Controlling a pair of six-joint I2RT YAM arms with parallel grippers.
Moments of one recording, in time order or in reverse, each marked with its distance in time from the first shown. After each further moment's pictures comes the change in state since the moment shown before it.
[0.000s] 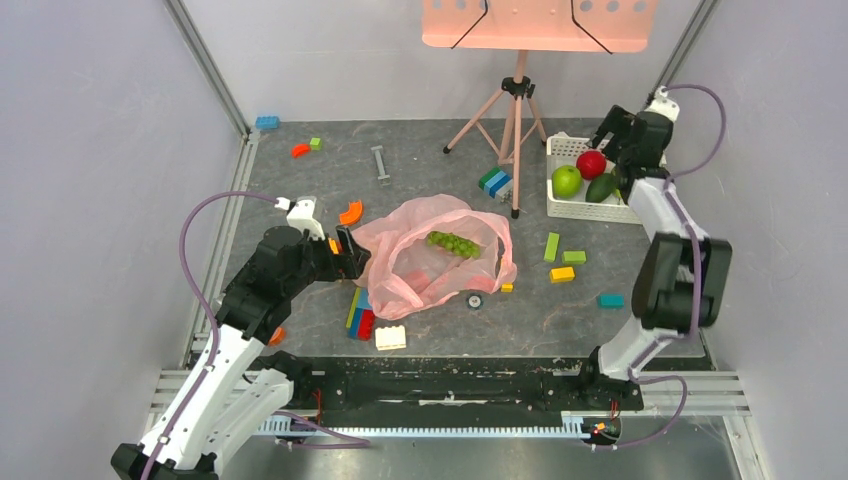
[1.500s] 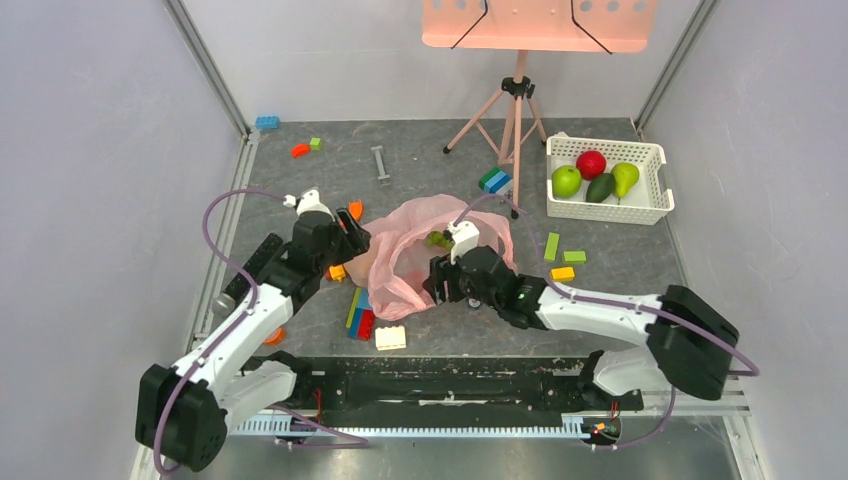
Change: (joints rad) left arm 0.000 0.288 -0.087 0.294 -0.203 -0.278; right arm 1.172 -0.462 -0.657 0.088 0.098 0.123
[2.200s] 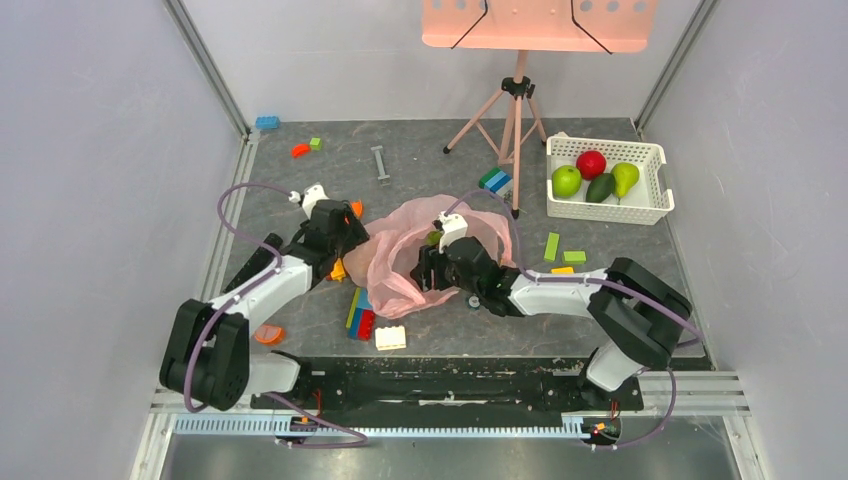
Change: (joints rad) left arm 0.042 0.313 0.026 0.165 -0.143 -0.031; right arm -0.060 0.272 0.058 0.225 -0.046 0.060
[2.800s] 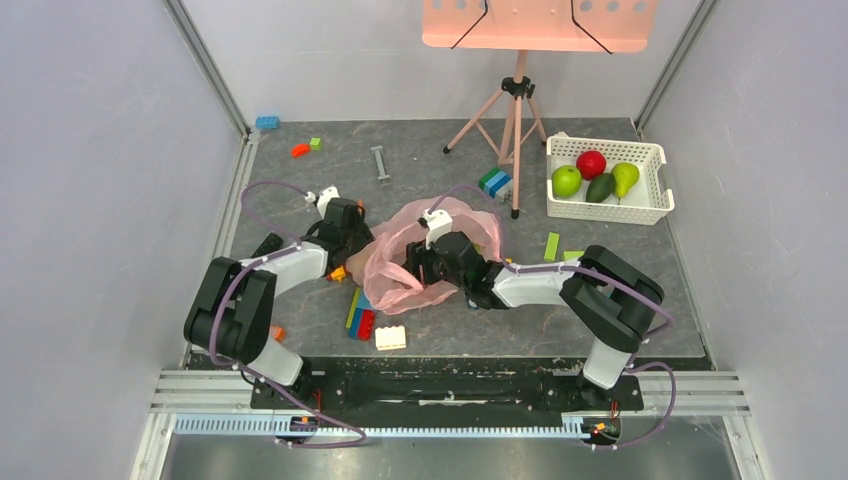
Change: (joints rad) left arm 0.004 0.246 0.047 0.103 0.043 0.001; right arm -0.008 0.151 0.096 0.072 -0.017 -0.087
